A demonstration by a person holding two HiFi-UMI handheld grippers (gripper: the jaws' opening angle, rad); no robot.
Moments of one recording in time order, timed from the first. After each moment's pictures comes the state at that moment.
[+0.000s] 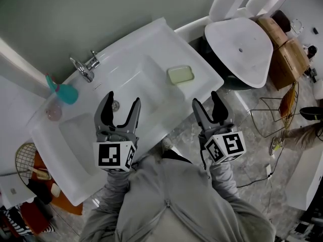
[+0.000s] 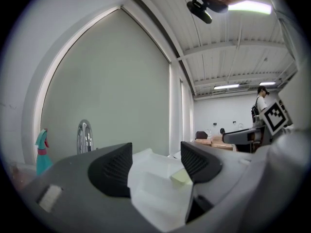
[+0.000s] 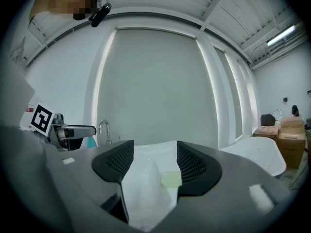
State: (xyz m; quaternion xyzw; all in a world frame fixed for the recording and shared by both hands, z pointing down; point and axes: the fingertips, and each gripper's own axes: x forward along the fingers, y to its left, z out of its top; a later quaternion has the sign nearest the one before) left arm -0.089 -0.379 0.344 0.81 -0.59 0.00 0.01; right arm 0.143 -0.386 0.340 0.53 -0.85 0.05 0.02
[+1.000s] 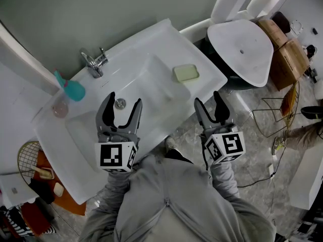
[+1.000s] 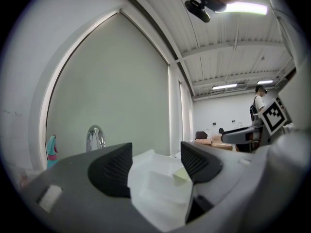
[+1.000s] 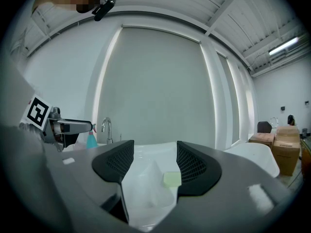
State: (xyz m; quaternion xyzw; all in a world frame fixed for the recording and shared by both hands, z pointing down) left arm -0.115 -0.352 0.337 0.81 -0.58 0.00 -0.01; right arm 0.121 -0.363 0.336 0.54 -0.84 0.02 0.03
